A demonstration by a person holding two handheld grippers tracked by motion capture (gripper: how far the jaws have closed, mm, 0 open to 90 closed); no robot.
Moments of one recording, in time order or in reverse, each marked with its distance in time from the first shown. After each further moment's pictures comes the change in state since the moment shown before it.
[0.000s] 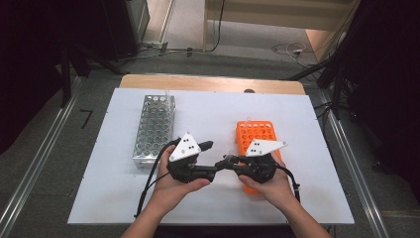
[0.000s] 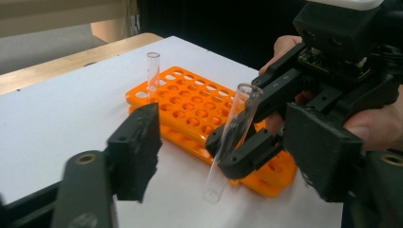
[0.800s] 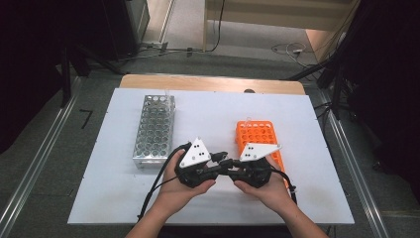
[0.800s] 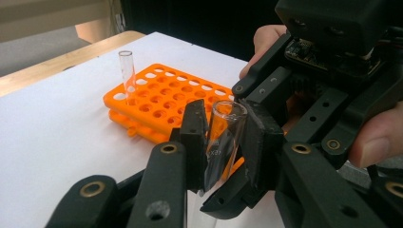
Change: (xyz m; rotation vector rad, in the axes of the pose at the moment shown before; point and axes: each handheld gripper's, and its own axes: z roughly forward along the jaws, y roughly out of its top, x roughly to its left) left arm -0.012 -0.002 0.009 0.023 -0.037 0.072; right arm 0.014 0.005 0.004 0.010 0.052 -0.026
